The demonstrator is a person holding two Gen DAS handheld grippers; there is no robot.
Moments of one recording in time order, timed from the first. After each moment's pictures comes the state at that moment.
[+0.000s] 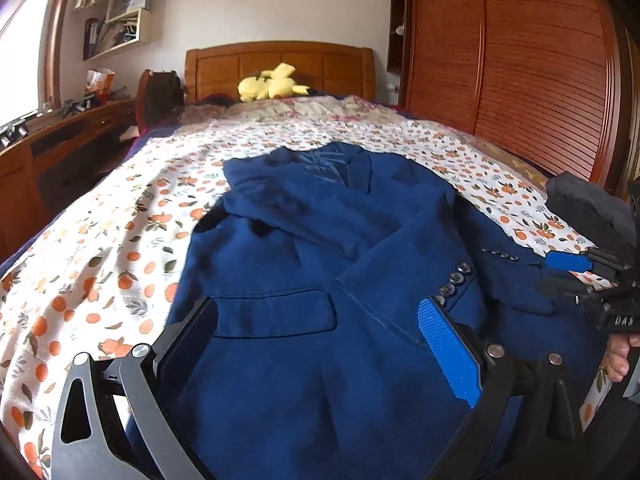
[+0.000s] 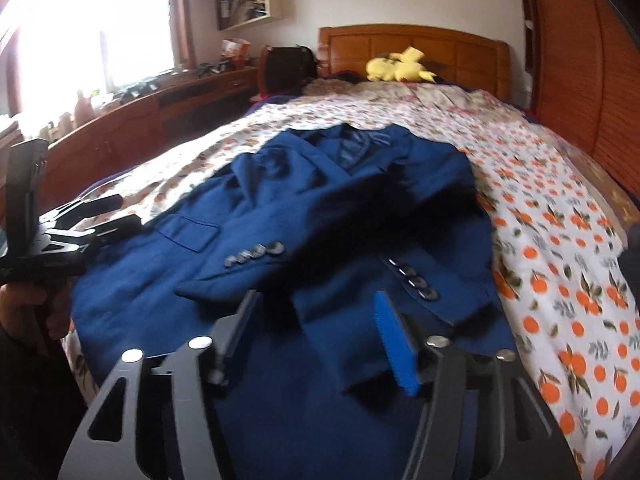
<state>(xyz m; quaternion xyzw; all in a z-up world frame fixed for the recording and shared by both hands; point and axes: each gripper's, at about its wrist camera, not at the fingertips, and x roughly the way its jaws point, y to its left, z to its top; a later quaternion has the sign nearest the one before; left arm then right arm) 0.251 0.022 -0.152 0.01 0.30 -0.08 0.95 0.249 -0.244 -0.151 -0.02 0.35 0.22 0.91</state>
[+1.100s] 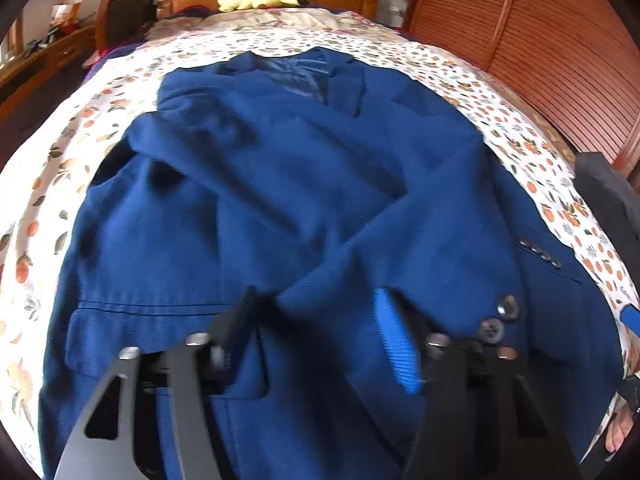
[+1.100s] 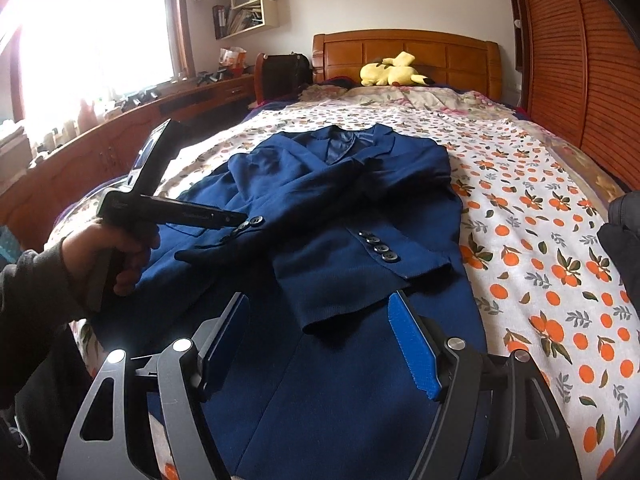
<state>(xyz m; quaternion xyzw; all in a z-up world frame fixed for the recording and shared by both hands) 0.377 -0.022 -0.216 -0.02 0.45 -0.11 0.89 0.213 -0.278 -0.151 -0.02 0.33 0.22 0.92</state>
